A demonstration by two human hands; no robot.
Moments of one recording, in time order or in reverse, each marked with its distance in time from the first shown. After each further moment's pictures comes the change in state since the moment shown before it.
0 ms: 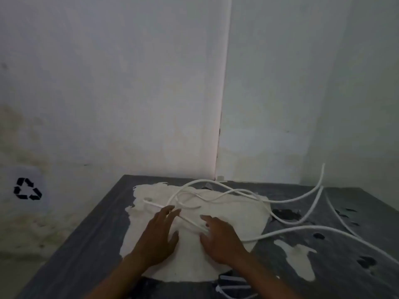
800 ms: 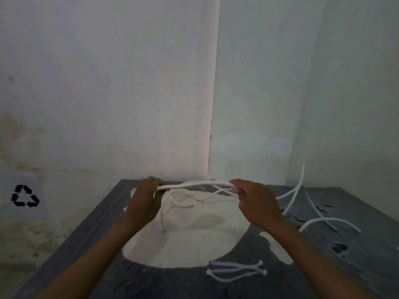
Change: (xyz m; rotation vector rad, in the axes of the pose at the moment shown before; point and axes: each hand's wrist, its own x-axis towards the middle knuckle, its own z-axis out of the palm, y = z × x) left_hand 0.014 0.032 -0.077 -0.029 0.430 0.152; right_hand -0.050 -0.001 -0.123 -0.154 0.397 -0.065
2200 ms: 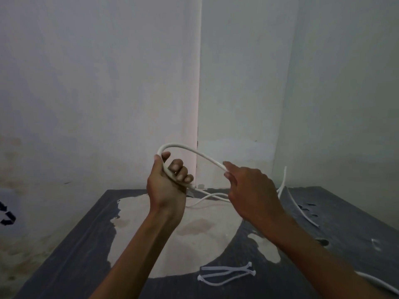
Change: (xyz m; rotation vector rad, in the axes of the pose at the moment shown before) left_hand 0.043 0.171 -0.049 -1.809 0.300 -0.614; right_hand -0.003 -0.051 -0.071 -0.115 0.248 -0.063
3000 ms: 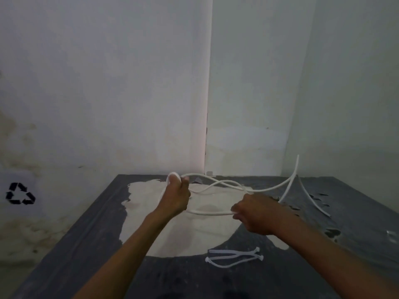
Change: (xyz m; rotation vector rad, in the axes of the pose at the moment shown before) left_hand 0.041 -0.041 -0.093 1.342 -0.121 -0.036; right_hand -0.031 0.045 0.044 -0.233 -0.676 -0.299
